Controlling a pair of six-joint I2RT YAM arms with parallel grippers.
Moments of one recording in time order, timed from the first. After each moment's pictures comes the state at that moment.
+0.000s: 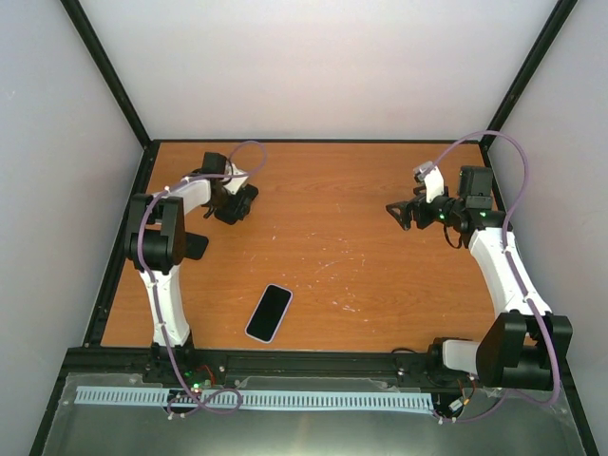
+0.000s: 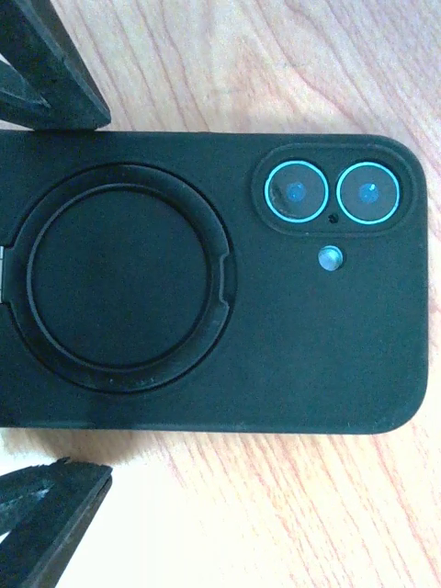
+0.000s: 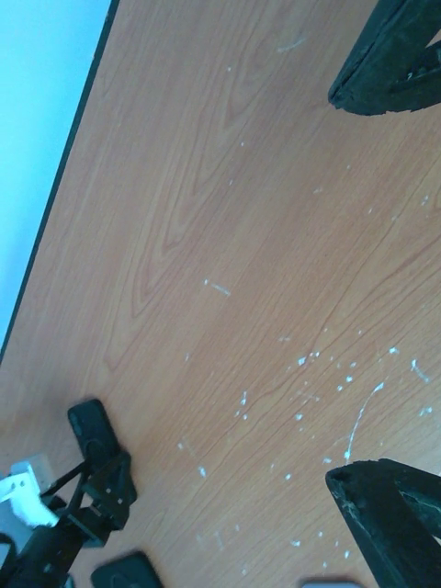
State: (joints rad) left arm -0.10 2.09 1.43 -0.46 0.11 0.37; right arm -0.06 1.26 1.01 -0.47 -0.67 -0.38
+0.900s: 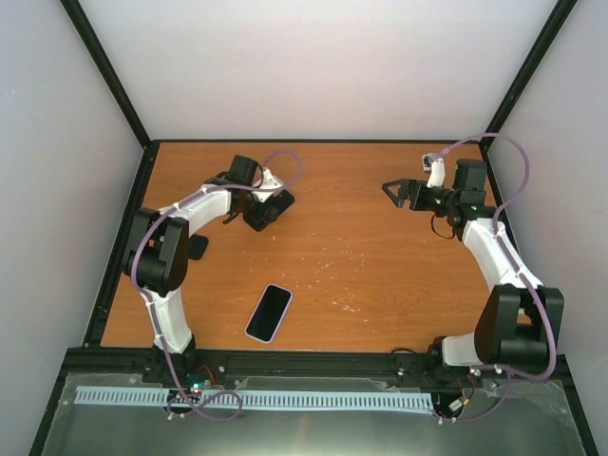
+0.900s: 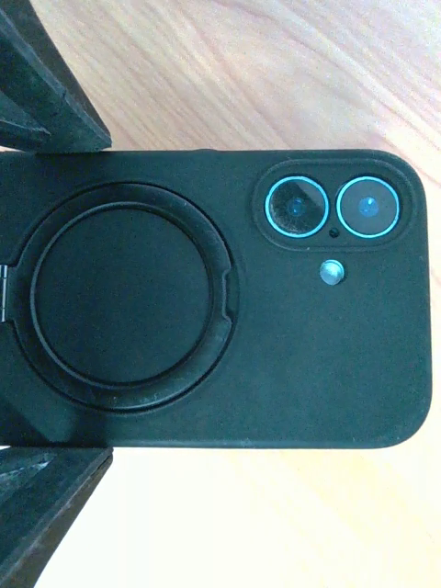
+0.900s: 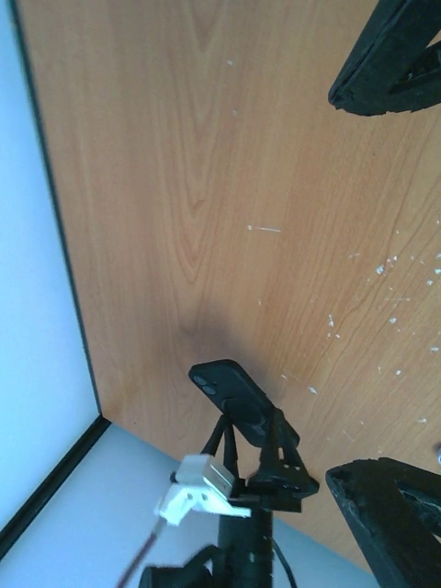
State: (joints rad) left arm -0.30 1.91 1.33 -0.50 0.15 0.42; right arm -0.05 1.35 1.00 -0.23 -0.75 0.16
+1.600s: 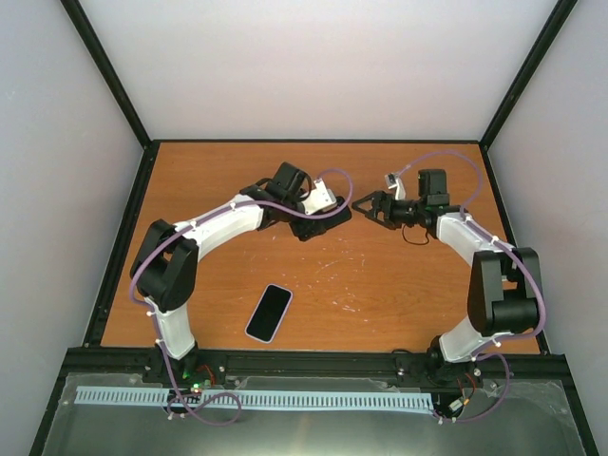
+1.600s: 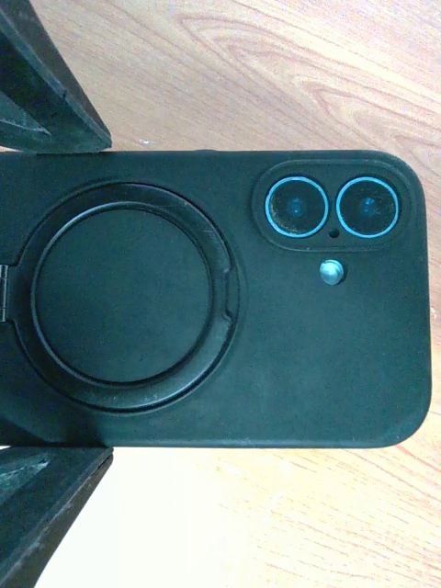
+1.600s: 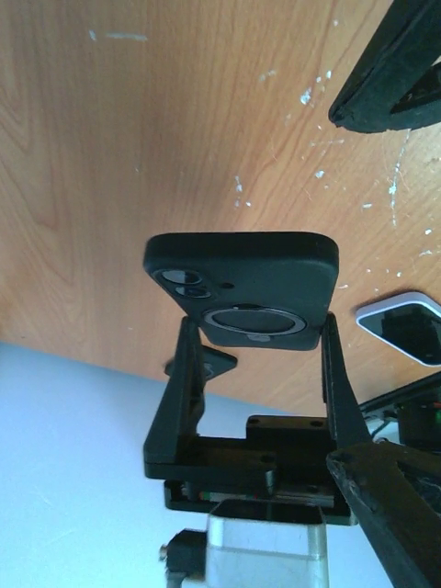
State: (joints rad) left arm -0.64 1.83 1.38 -0.47 0.25 0.48; right arm 0.09 1.57 0.96 -0.16 -0.97 0.43
